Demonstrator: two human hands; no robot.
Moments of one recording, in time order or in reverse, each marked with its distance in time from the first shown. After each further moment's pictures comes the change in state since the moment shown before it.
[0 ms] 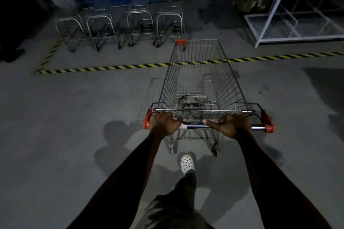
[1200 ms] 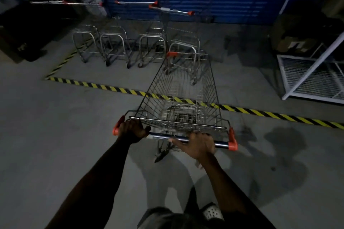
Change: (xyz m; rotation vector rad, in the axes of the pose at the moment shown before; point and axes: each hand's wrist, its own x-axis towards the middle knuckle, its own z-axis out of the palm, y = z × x) left_hand 0.485 0.044 -0.154 -0.066 -0.007 -0.411; right_hand 0.512 0.057 -0.129 0.011 0.161 -0.394
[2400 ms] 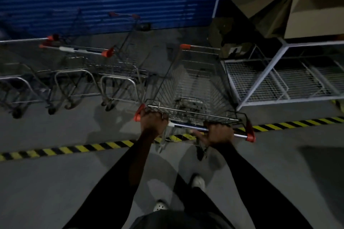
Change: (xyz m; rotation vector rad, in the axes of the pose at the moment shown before) left_hand 0.486 0.456 -0.143 -0.175 0.381 0.488; right_hand 0.431 0.423 -0.018 -0.185 0.306 0.423
